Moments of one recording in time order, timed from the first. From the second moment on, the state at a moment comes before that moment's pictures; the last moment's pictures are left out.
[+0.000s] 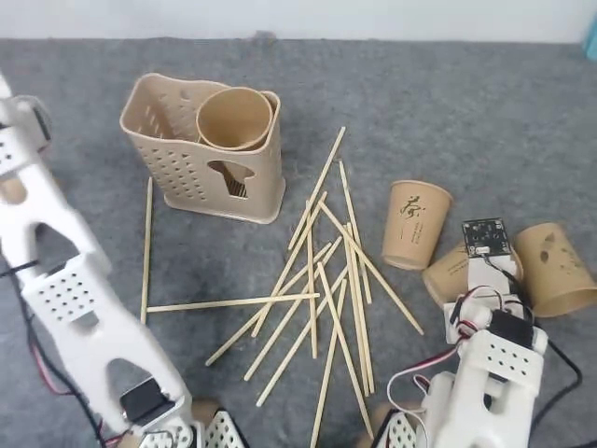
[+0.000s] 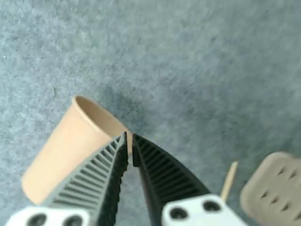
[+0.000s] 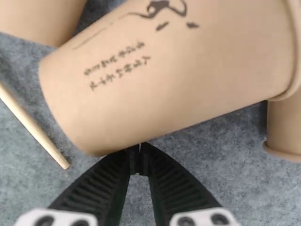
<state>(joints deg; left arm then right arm) -37.7 49.9 -69.8 92.4 -0.6 18.9 -57.0 78.3 56.7 26.2</state>
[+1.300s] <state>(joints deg) -44.8 56.5 -86.8 90.1 -1.5 18.9 -57.0 78.3 56.7 26.2</state>
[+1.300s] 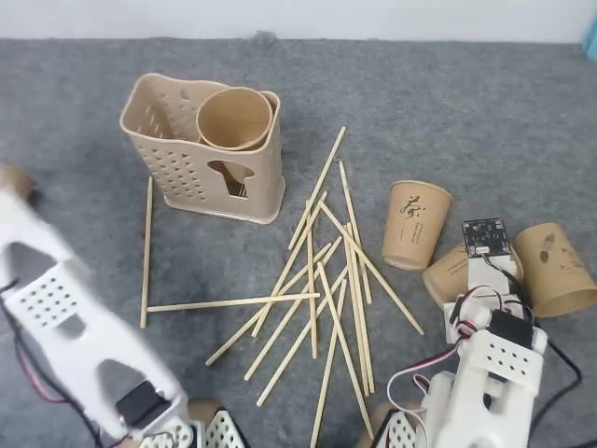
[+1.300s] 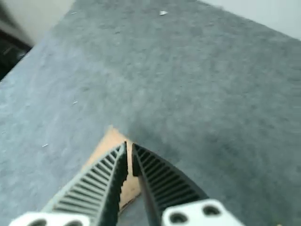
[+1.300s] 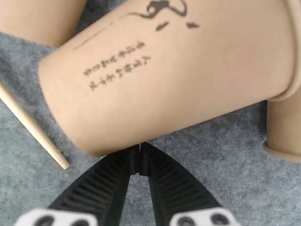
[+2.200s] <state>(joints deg) -44.6 56.6 -52.6 57.4 -13.9 18.9 -57.0 78.3 56.7 26.2</state>
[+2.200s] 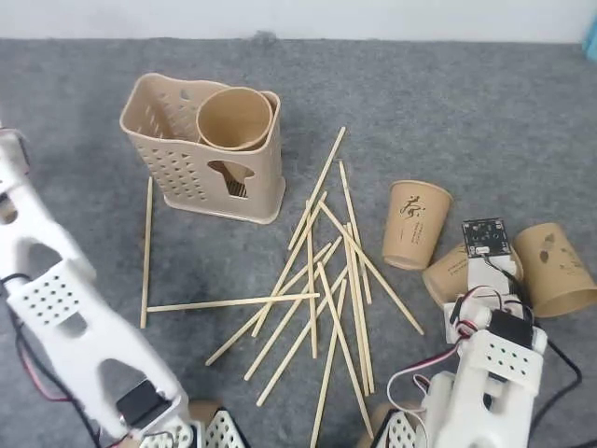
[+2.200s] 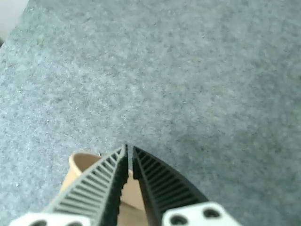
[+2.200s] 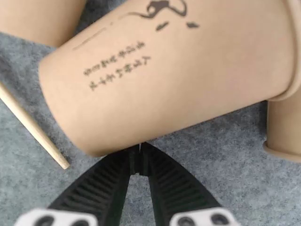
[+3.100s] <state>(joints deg) -70.5 56.6 -64.7 98.7 -50.6 18.9 -57.0 78.3 56.7 26.2</state>
